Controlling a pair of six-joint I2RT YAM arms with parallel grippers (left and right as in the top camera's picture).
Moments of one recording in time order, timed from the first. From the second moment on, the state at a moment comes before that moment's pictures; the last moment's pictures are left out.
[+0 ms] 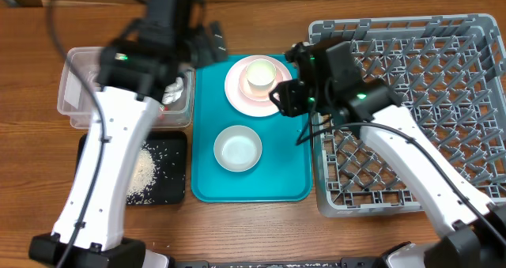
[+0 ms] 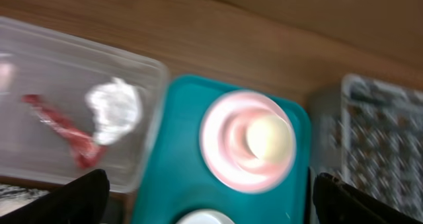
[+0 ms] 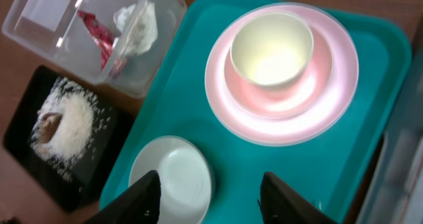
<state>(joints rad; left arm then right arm) -0.26 1.63 1.88 -1.11 -0.11 -0.52 0.46 1.59 1.35 -0.64 -0.30 0.23</state>
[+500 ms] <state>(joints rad) -0.04 1.63 1.89 -1.21 -0.11 -0.56 0.55 1.76 1.36 -0.21 -0.16 0.15</state>
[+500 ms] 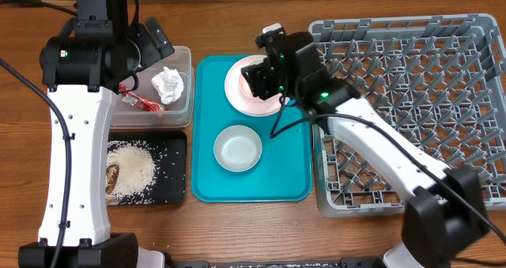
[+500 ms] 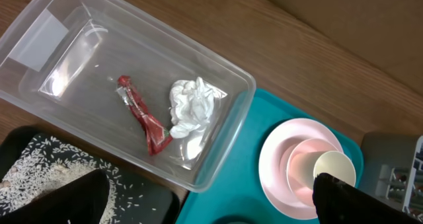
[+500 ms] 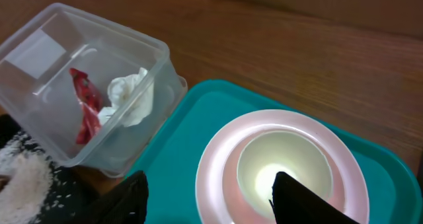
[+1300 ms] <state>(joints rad) -0.04 1.63 1.89 -1.21 -0.11 -0.56 0.57 1.97 1.36 -0.17 -0.10 0.03</state>
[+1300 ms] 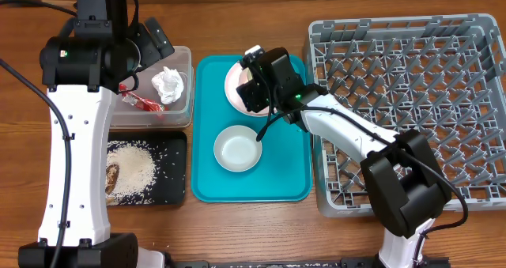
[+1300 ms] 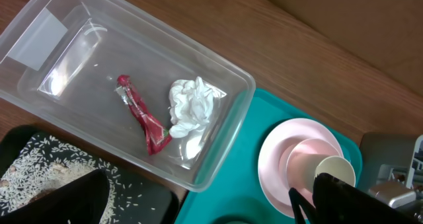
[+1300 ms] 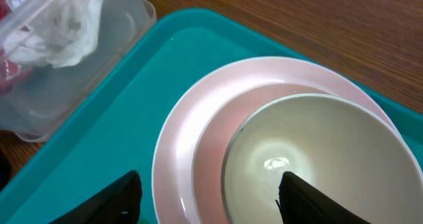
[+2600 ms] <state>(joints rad) -0.04 1.63 1.89 -1.21 -0.11 -0.56 0.57 1.69 1.36 -0.40 0.00 0.04</state>
